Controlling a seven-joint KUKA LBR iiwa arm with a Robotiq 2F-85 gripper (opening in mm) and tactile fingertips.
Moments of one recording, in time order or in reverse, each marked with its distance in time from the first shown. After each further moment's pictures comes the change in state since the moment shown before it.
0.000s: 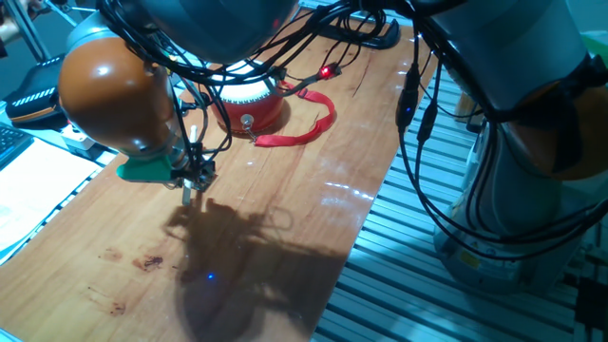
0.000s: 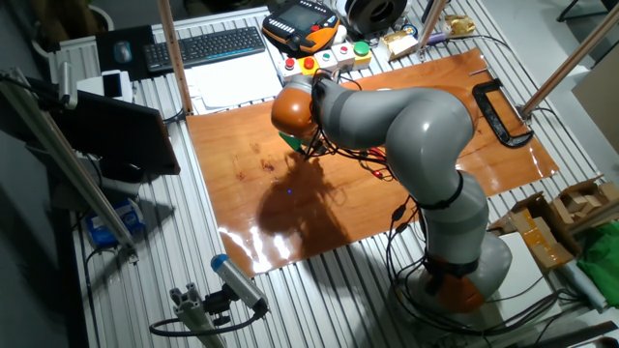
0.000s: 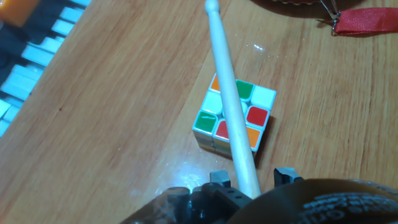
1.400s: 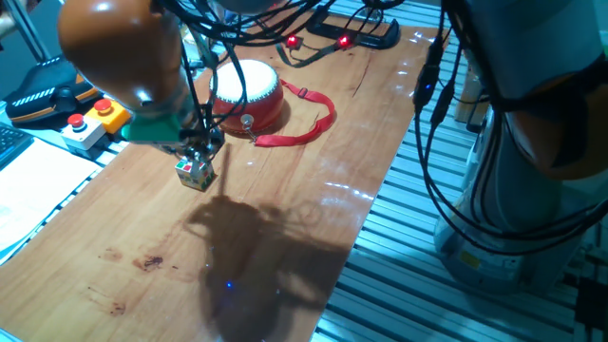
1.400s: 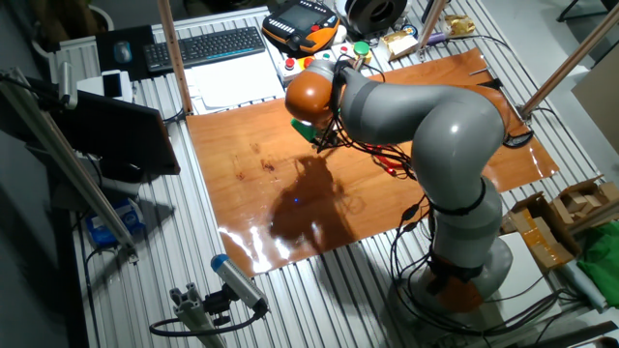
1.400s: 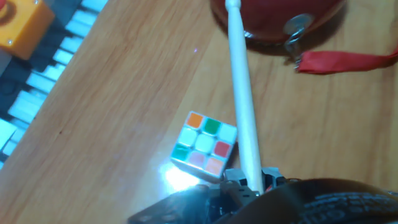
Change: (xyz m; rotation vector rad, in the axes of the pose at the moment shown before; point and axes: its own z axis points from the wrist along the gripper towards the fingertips) arm -0.040 -0.034 -0.069 0.033 0.008 -0.017
